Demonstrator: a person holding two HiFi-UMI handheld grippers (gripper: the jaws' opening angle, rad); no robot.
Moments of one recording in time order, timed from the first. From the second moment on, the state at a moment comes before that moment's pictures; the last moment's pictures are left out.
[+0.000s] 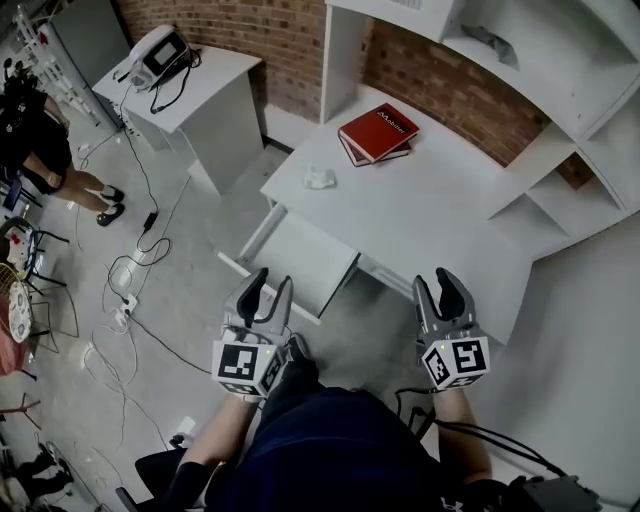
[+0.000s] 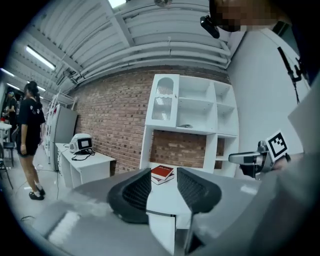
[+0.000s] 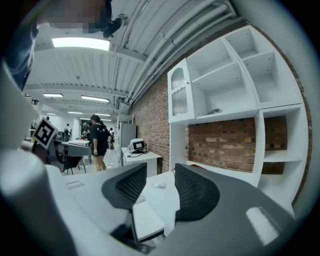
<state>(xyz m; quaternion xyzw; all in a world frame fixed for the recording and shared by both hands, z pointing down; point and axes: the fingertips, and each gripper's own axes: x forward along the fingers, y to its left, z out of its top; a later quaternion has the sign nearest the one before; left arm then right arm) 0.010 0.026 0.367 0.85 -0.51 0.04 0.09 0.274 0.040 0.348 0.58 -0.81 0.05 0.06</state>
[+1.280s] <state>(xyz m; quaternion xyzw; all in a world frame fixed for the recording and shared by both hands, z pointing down) -0.111 -0.052 0.435 0.73 -0.65 0.09 0.19 0.145 -0.263 0.511 0.38 -0.89 0.06 0.25</state>
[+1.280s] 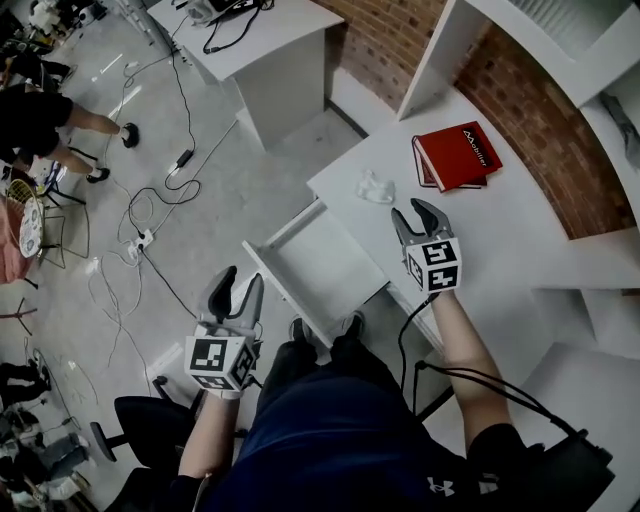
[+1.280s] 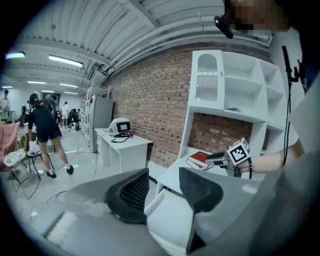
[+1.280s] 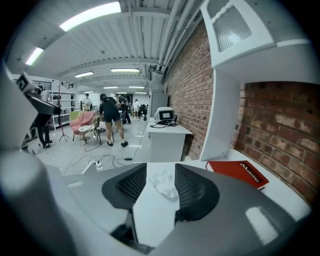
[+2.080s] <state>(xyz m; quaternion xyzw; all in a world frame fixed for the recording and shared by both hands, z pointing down) -0.159 -0.020 0.486 0.65 -0.71 0.08 0.26 0.089 -0.334 0.665 0.12 -0.82 -0.04 0.56</state>
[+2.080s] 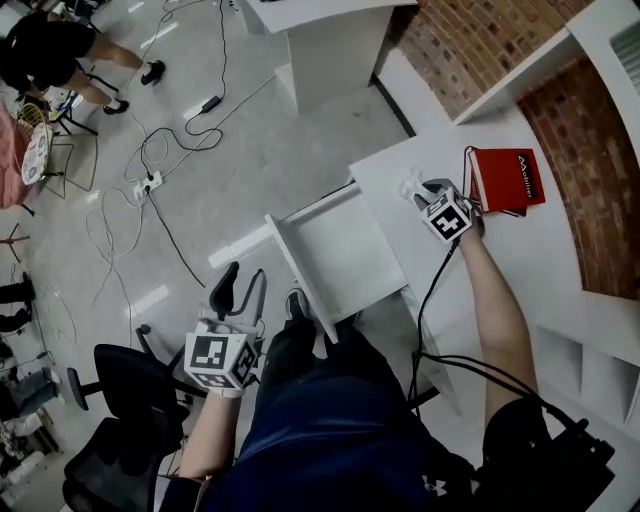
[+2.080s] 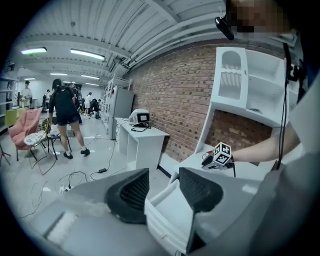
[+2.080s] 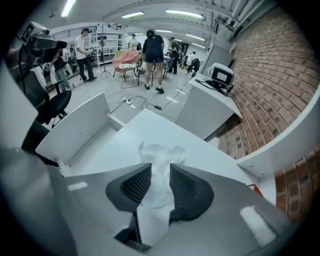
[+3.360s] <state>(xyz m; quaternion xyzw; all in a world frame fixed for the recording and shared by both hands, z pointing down) -0.139 -0.043 0.467 0.69 -0.68 0.08 0.23 0.089 -0.285 0.581 0.20 -0.89 0.03 0.42</state>
